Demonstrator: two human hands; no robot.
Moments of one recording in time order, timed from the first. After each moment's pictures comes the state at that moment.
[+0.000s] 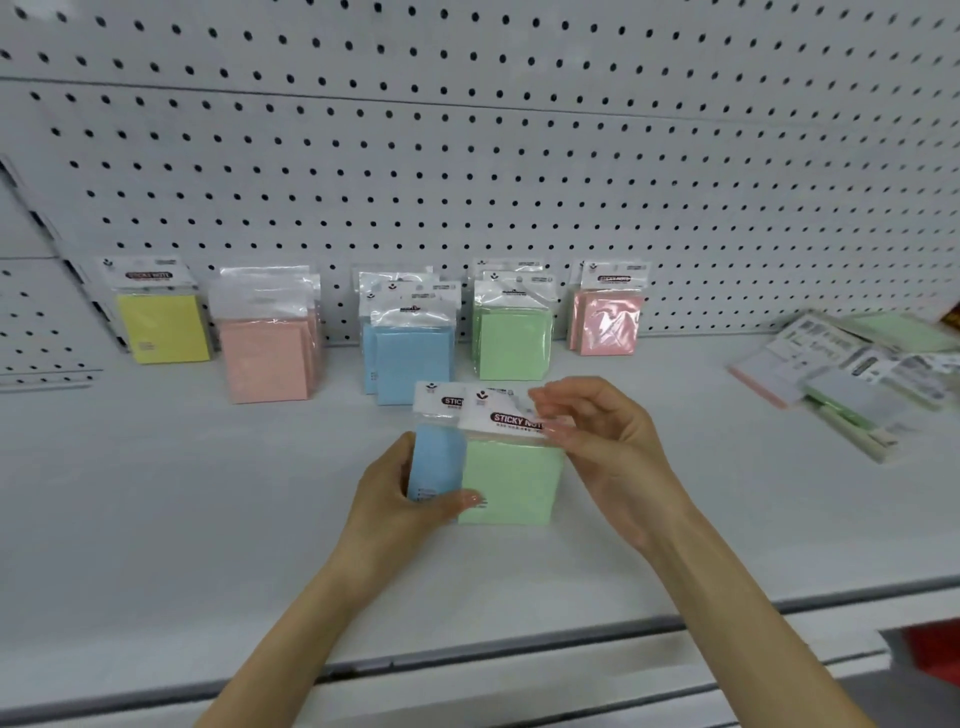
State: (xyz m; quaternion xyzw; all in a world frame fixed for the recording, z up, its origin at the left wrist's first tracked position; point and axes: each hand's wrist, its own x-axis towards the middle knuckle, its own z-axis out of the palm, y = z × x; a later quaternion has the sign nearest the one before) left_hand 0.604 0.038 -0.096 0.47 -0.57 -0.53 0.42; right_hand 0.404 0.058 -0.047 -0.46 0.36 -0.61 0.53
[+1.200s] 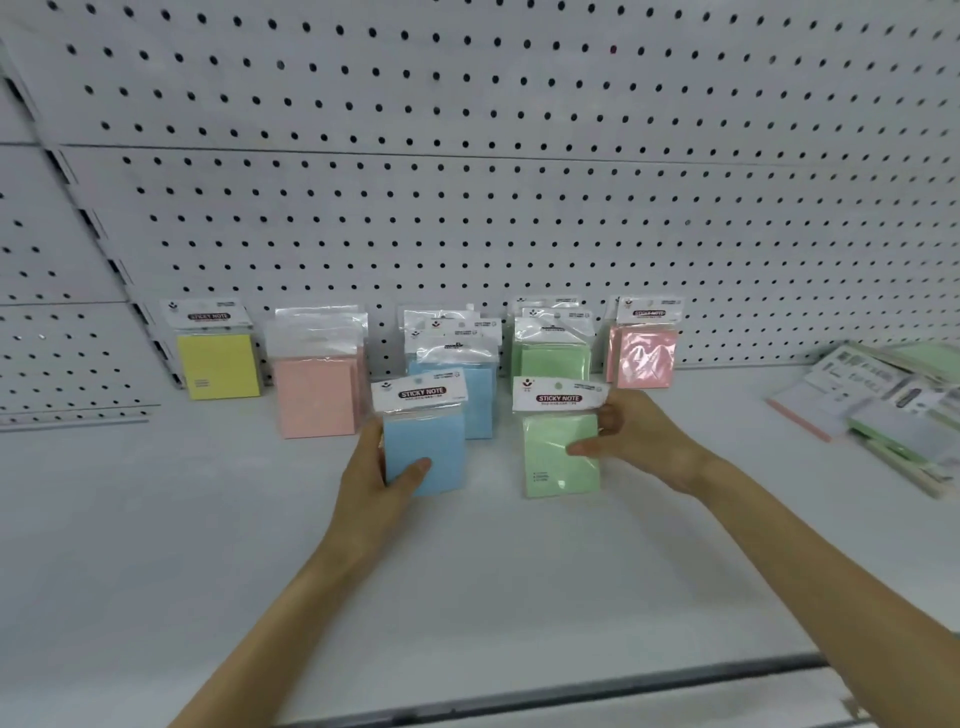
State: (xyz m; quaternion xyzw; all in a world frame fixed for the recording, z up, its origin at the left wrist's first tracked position) left_hand 0.658 -0.018 -0.102 0.48 -0.57 -0.45 0.49; right_hand 0.376 -0.017 -0.052 -0.61 0.56 -0.36 0.43
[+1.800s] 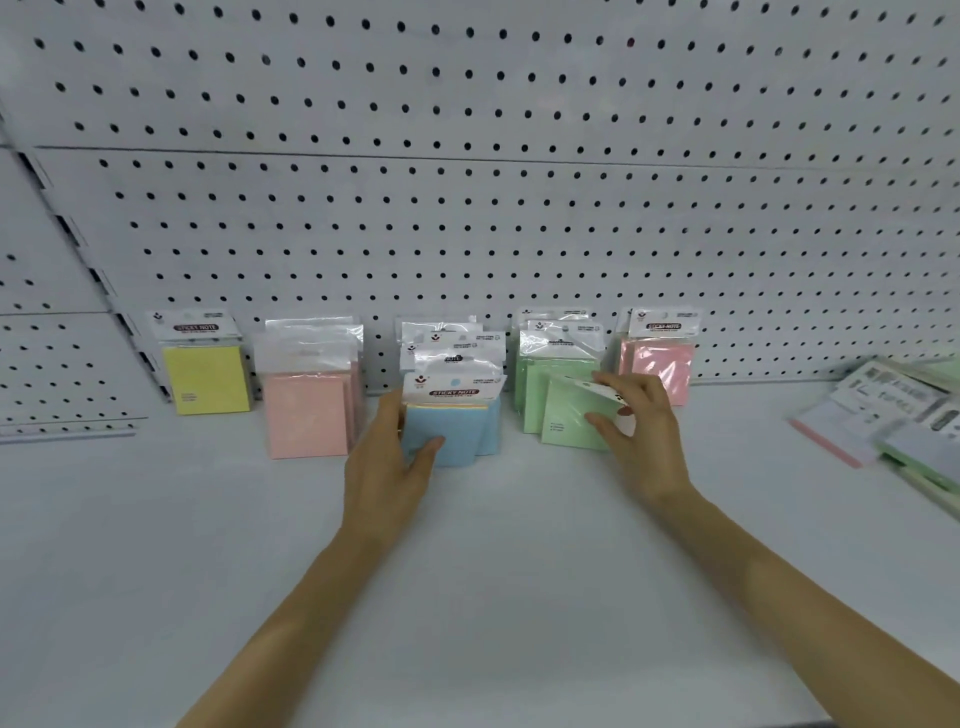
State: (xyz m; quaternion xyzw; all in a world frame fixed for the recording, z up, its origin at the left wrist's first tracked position) left_hand 0.634 -0.065 -0.102 0.55 -0.66 -0.21 0.47; right_hand 0.361 -0.062 -0.100 -0.64 0.60 -0.47 0.07
